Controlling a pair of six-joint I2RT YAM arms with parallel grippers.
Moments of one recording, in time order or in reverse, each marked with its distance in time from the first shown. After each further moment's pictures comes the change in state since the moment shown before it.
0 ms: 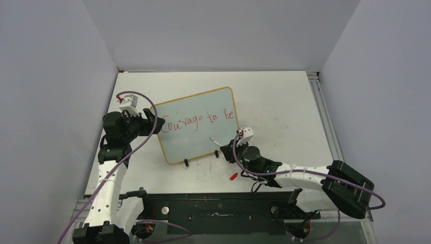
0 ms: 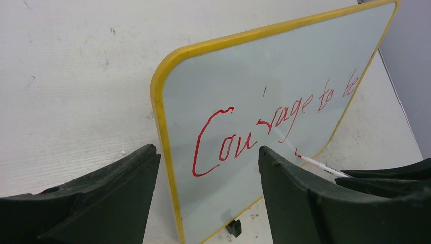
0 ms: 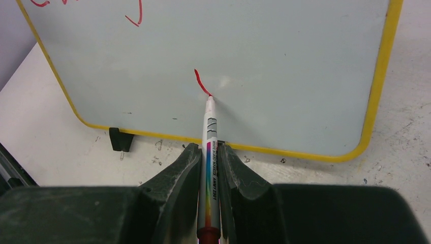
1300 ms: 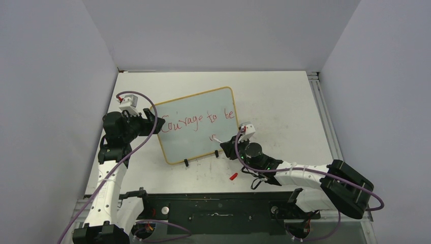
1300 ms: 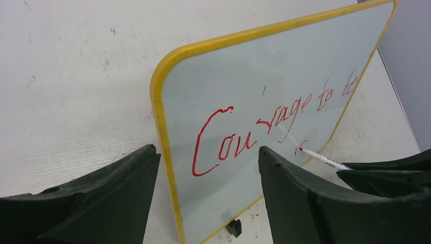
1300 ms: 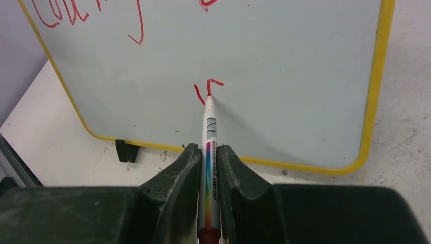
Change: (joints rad) left arm 0.000 0.000 0.000 0.000 0.001 0.000; right arm -0.056 0.005 0.015 0.025 -0.054 0.014
